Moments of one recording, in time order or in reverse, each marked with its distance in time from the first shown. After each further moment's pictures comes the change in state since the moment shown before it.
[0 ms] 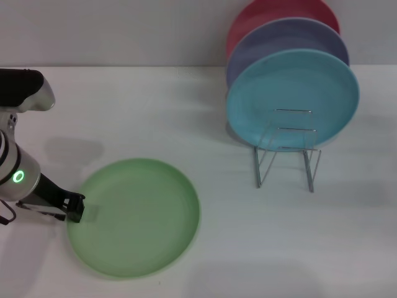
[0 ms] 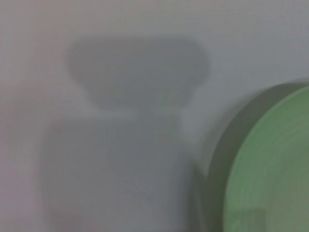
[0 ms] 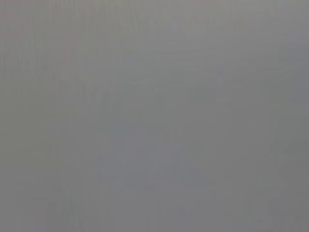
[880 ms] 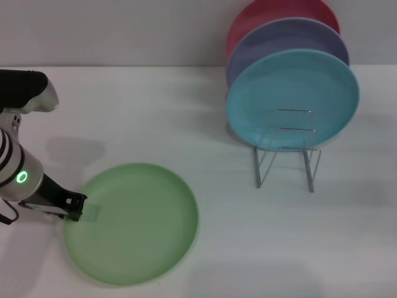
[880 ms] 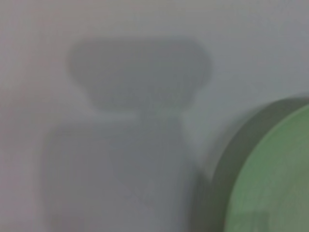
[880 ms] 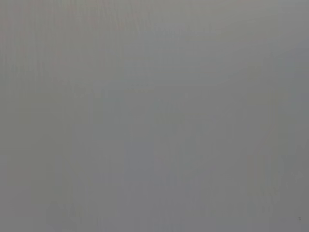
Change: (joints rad) left arm -0.005 0.000 0.011 0.019 0.001 0.022 0.001; right arm 0.004 -0.002 0.000 0.000 0.000 0.000 0.000
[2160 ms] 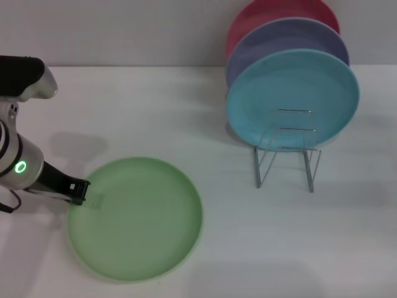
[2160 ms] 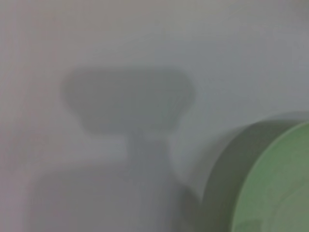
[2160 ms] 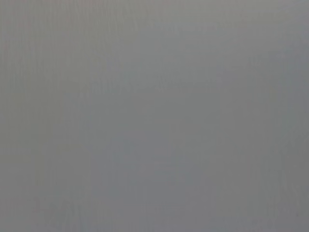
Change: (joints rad) left arm 0.021 0.000 -0.014 -0.061 -0.025 0.029 0.039; right arm -0.005 0.003 0.000 0.001 0.000 0.000 0.000
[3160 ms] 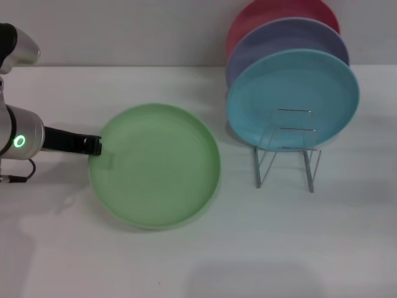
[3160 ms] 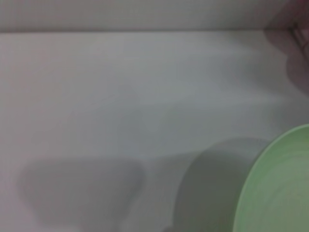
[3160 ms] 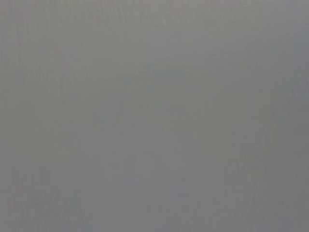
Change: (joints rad) left arm 0.088 0.000 -0.045 -0.054 -0.173 0.253 0.103; right arm 0.000 0.001 0.000 -0.001 0.014 0.044 0.003
